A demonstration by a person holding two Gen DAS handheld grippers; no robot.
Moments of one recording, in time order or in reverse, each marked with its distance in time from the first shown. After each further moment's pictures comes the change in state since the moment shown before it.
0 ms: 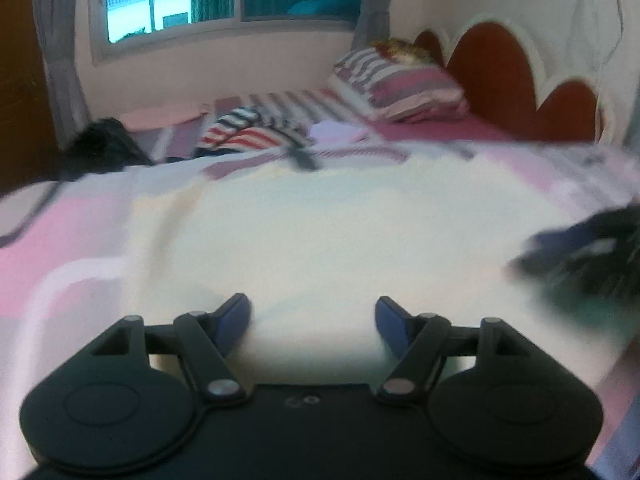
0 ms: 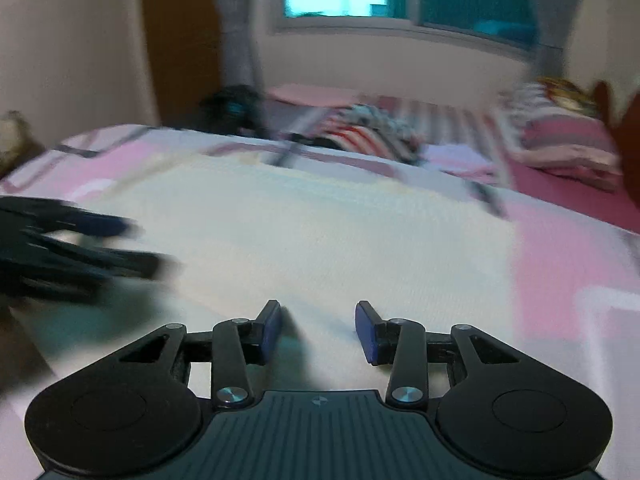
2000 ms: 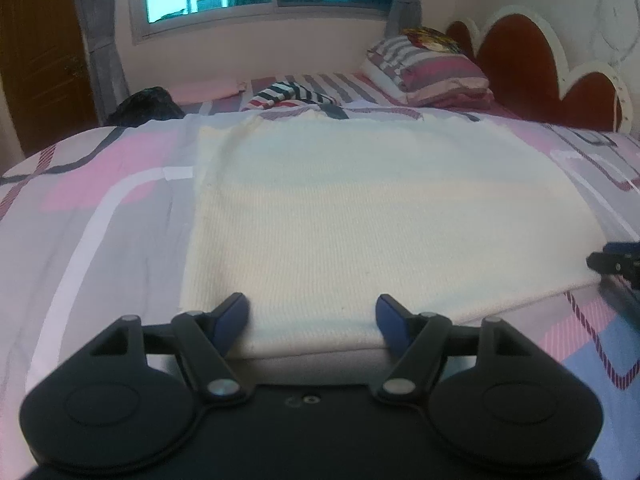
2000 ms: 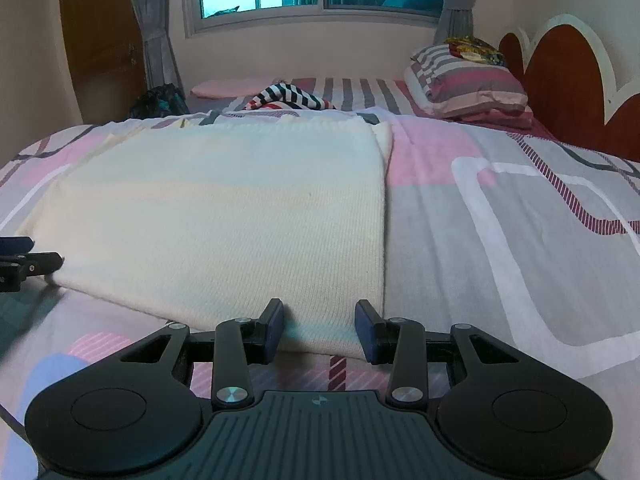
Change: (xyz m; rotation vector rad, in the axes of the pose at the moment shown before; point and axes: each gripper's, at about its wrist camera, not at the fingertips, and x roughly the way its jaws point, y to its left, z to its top) left arm -0.063 -0.004 -0.054 -0.064 0.052 0.052; right arm -0.082 0.007 -0.080 0.156 0.014 -0.151
